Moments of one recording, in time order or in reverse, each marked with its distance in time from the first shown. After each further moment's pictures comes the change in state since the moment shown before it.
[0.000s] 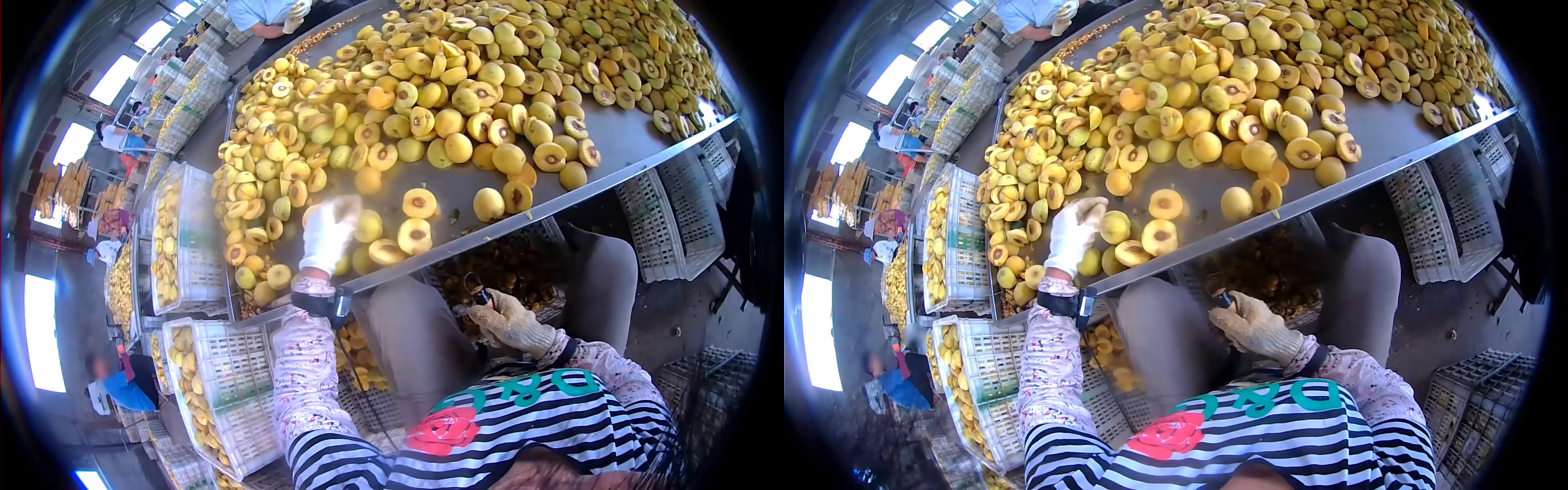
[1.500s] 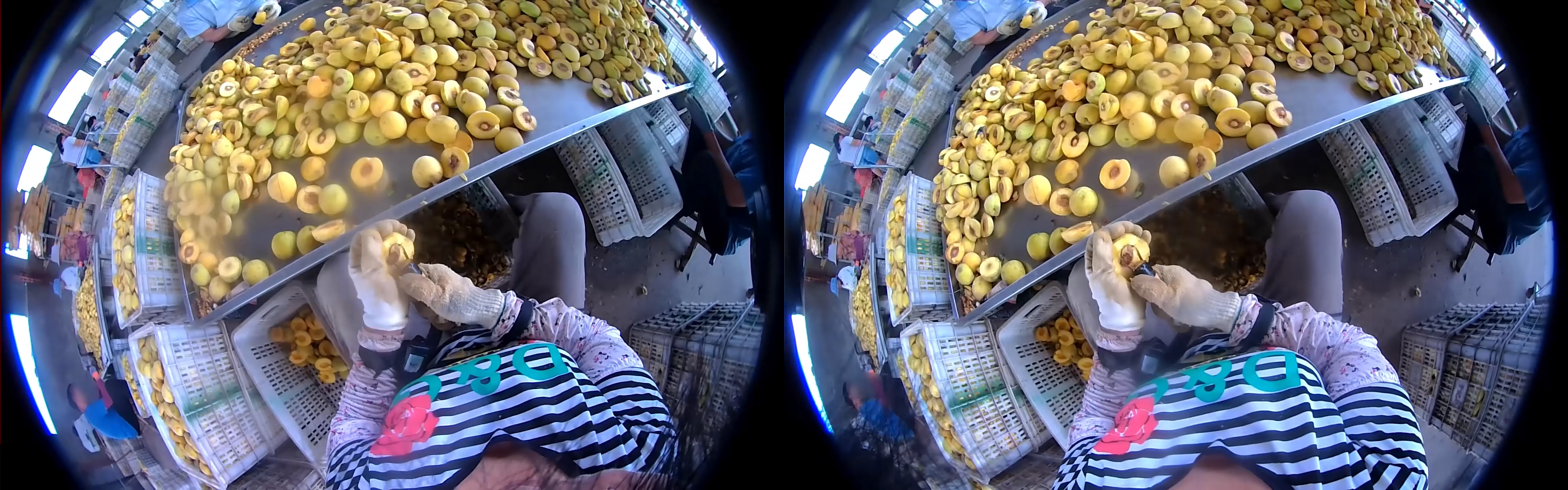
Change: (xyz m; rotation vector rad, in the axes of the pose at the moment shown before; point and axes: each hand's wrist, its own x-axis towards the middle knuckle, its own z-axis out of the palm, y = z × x) left_hand -0.153 0.124 0.124 -1.472 0.171 -0.074; right_hand -0.019 -0.028 0.022 -0.062 -0.145 0.075
